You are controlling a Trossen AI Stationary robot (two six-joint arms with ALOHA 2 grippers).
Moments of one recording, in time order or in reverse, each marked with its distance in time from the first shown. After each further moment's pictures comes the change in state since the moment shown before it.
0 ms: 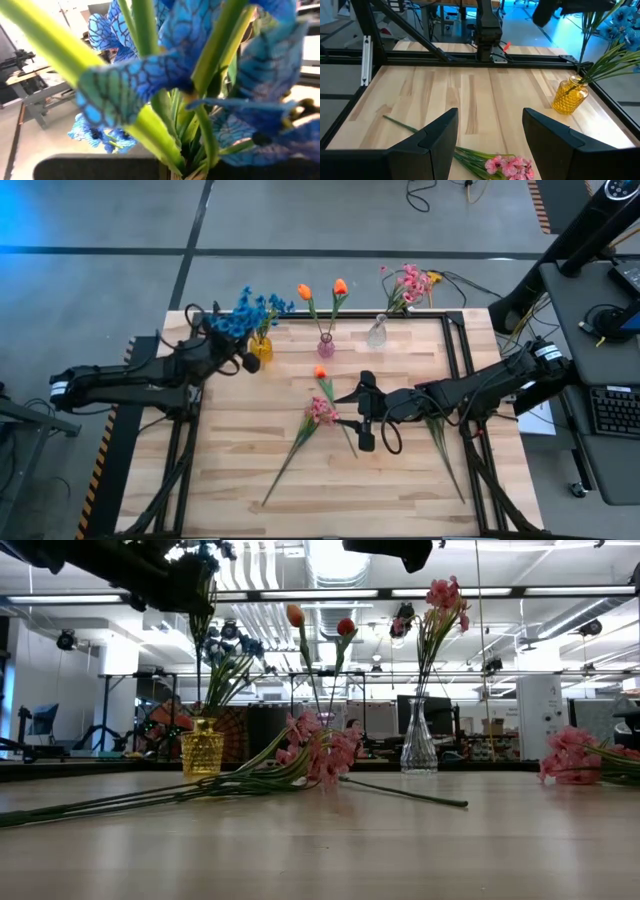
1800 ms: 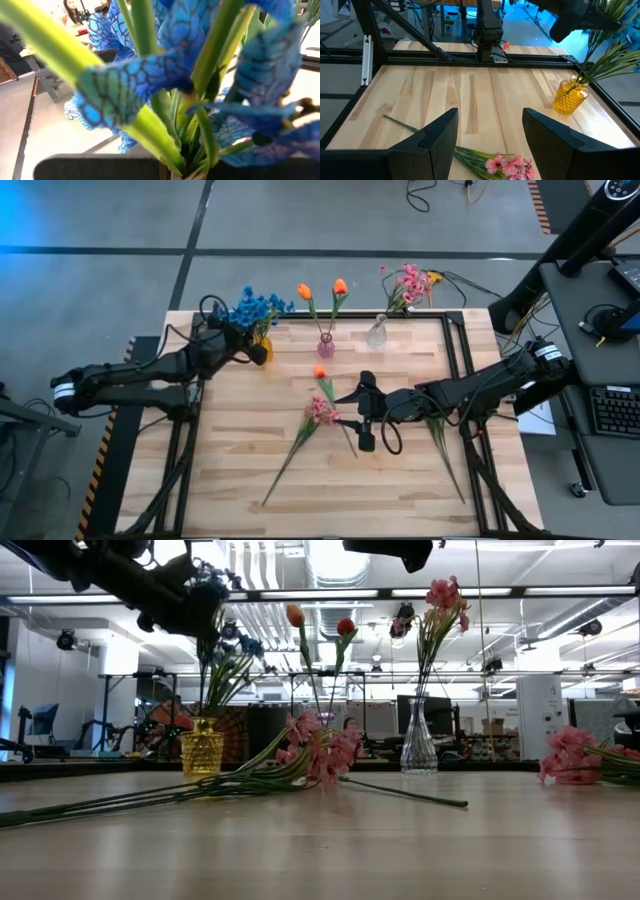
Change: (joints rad) left arm 0.139 0.125 0.000 0.019 0.051 -0.094; right arm 0.000 0.000 0.000 -0.001 0.000 0.000
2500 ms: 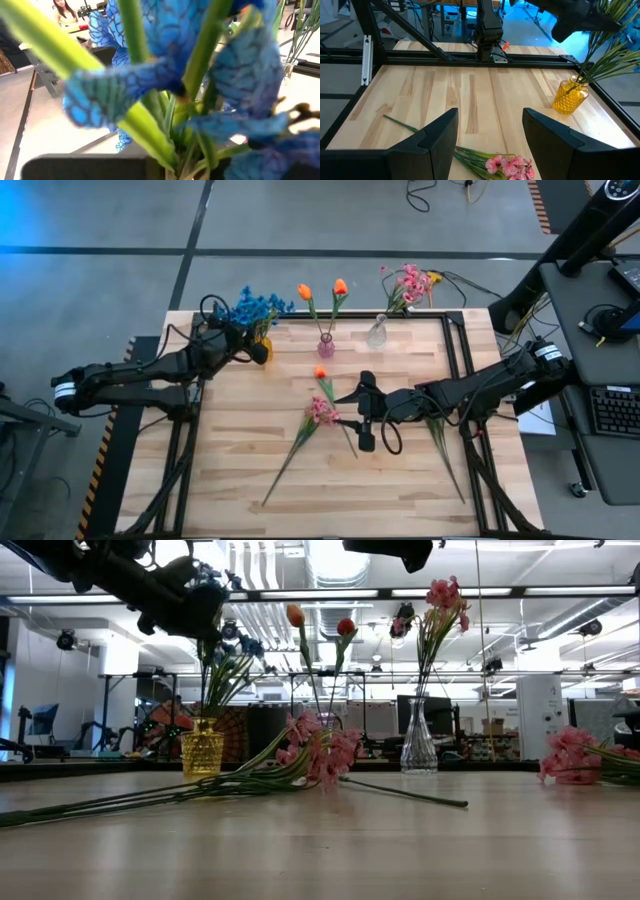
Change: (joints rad) left arm 0.001 0.011 0.000 0.008 -0.006 -0.046; right arm 0.000 0.000 0.000 0.000 0.000 0.000
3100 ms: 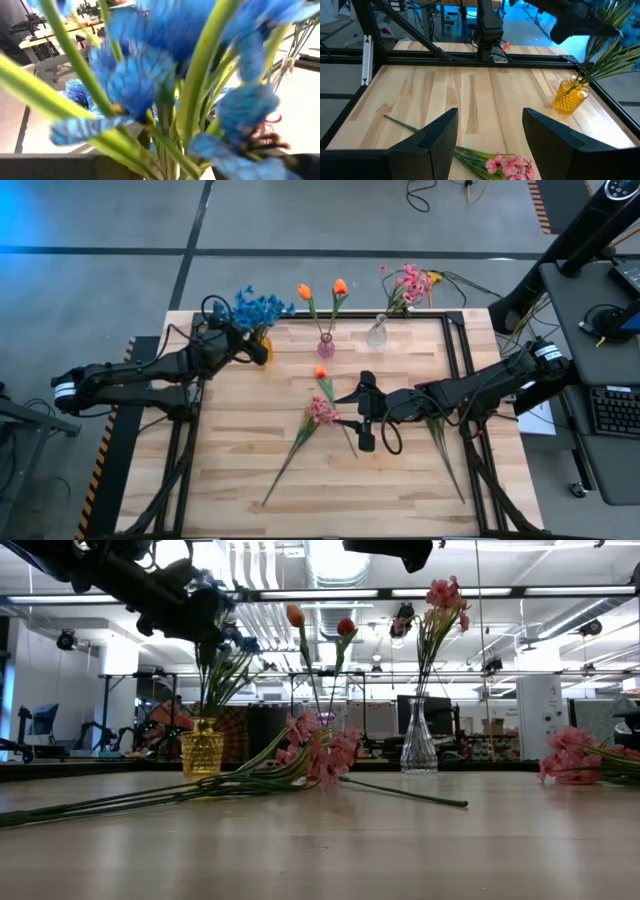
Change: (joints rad) left arm 0.000 -0.001 0.000 -0.026 0.000 0.000; right arm 0.000 0.000 0.000 0.000 -0.001 0.000
